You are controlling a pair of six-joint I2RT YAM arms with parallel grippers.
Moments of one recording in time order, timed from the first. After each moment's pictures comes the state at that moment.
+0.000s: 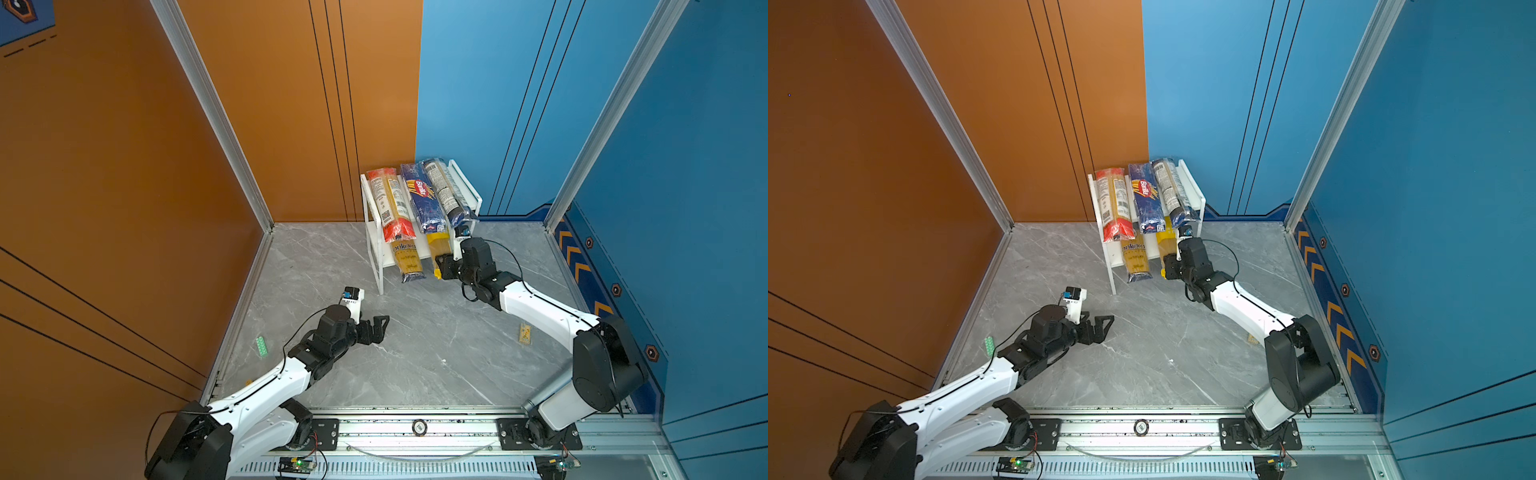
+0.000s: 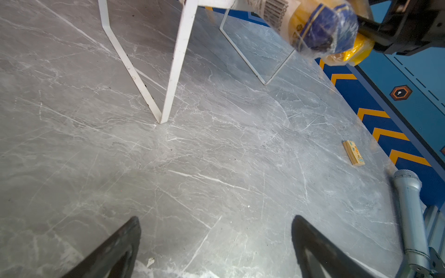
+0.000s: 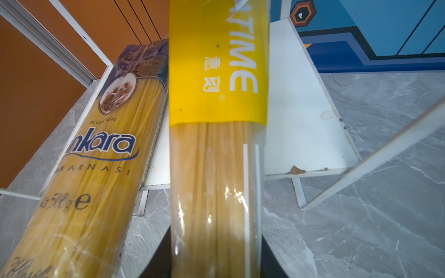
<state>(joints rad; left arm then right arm) -0.54 1.01 0.39 0.13 0.08 -0.44 0.48 1.58 1.11 -0.04 0.07 0.32</state>
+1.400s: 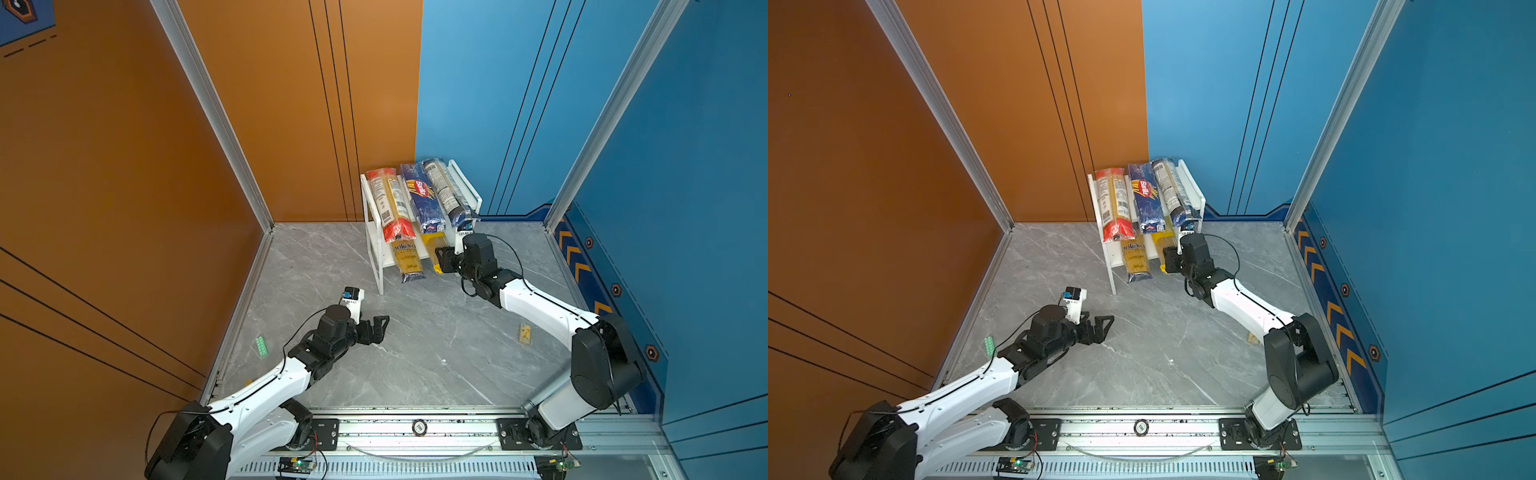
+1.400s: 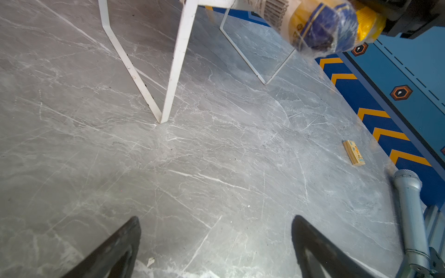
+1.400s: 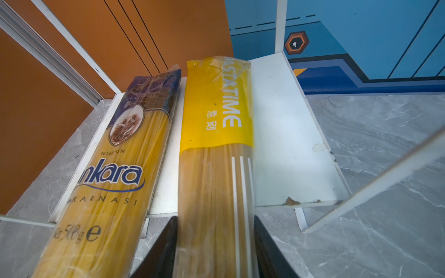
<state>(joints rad) -0.54 1.01 0.39 0.13 0.08 -0.44 0.47 1.60 1.13 0.03 0.07 0.32</state>
